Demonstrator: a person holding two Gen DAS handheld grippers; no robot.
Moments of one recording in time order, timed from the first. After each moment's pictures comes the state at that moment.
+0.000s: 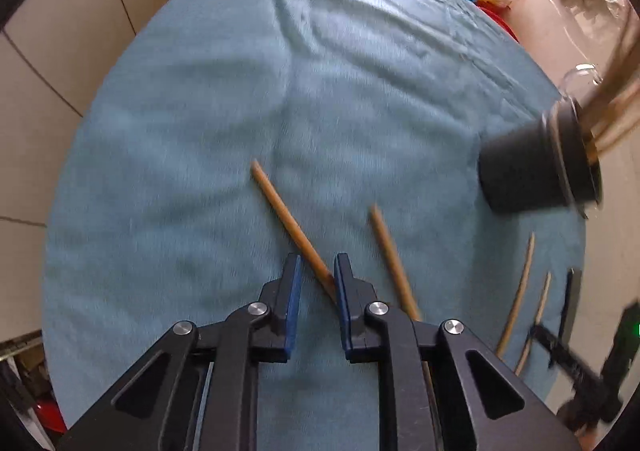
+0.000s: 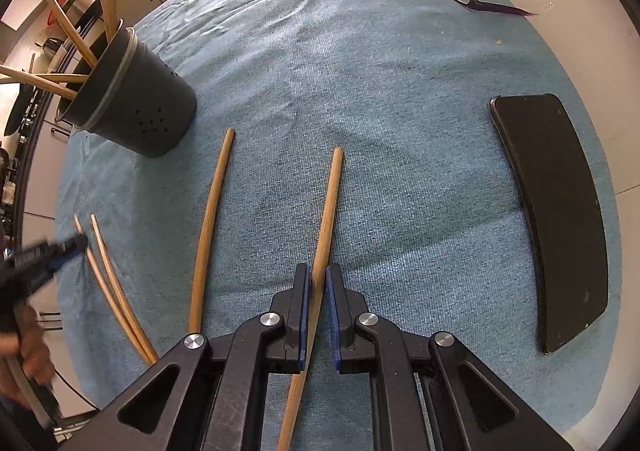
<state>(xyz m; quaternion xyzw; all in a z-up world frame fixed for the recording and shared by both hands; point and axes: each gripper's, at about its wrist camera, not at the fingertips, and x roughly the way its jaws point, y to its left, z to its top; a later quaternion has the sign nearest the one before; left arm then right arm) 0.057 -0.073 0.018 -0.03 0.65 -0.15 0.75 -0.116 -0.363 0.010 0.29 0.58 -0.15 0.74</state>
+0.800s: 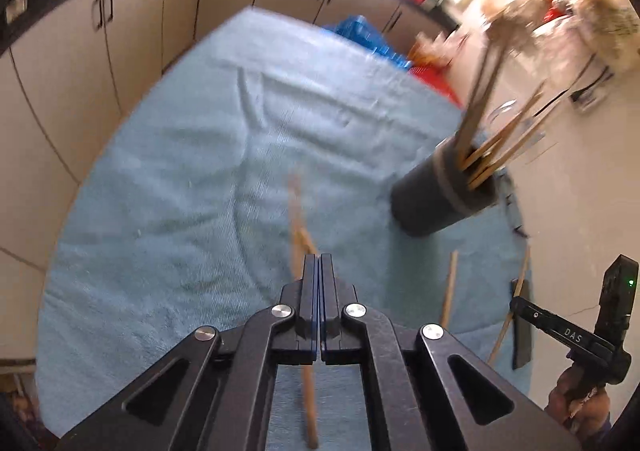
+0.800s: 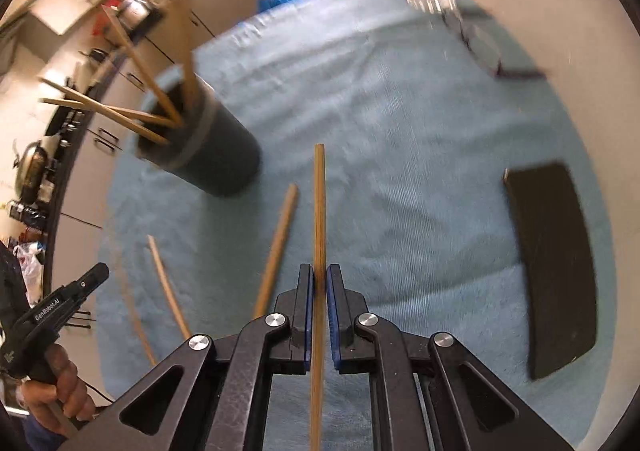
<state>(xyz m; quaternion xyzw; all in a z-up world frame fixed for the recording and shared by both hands) 0.005 -0.056 0.096 -0.08 0.51 -0.22 0.83 -0.111 -0.366 0.065 0.28 0.51 -0.10 0.81</state>
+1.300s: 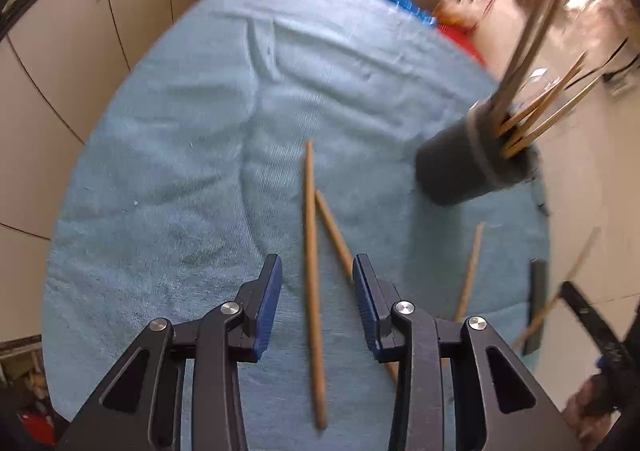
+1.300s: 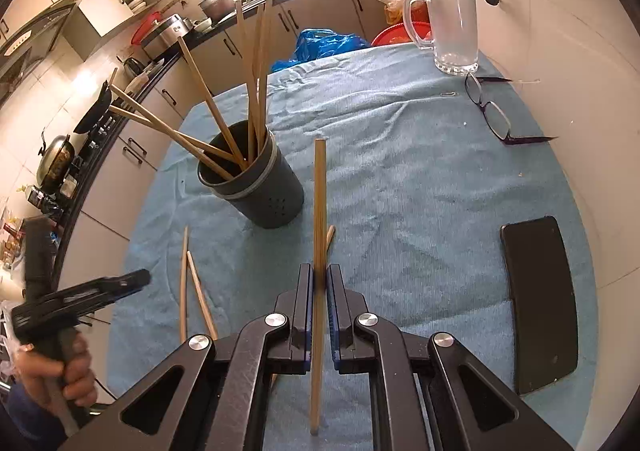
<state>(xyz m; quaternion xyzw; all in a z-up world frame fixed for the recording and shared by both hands) 0.033 -0.085 0.057 -0.04 0.62 -0.18 0.77 -0.121 -0.352 0.104 0.25 0.45 -0.08 0.85</state>
